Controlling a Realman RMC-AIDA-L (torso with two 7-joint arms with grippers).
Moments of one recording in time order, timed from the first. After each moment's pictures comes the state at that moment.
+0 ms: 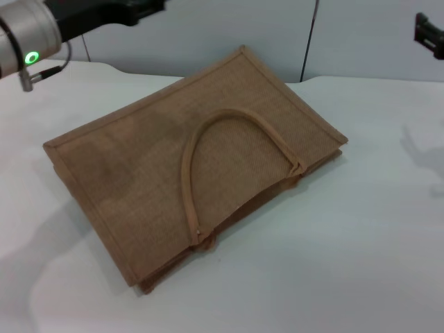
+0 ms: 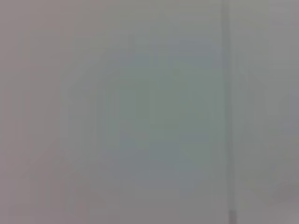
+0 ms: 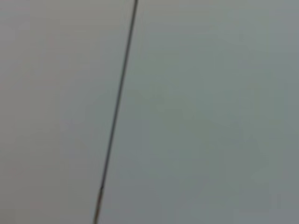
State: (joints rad) left arm -0.48 -2.04 1.07 1.04 -1.63 -0.89 1.57; right arm 0.26 2.03 -1.63 -1.33 0.65 0.14 -0.51
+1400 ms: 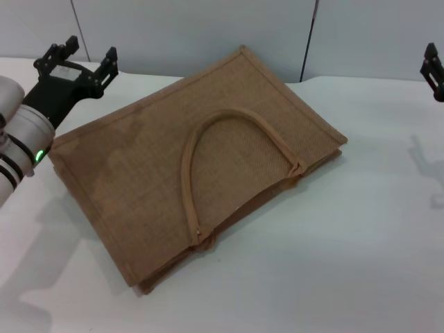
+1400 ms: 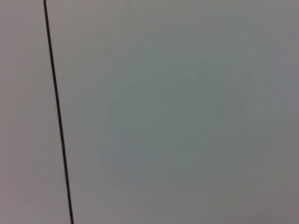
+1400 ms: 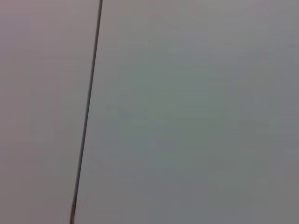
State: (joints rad) left arm -0.47 -2.05 1.42 0.40 -2.90 -0.88 2.79; right arm 0.41 2.02 -1.98 -0.55 0.65 -0.83 -0.14
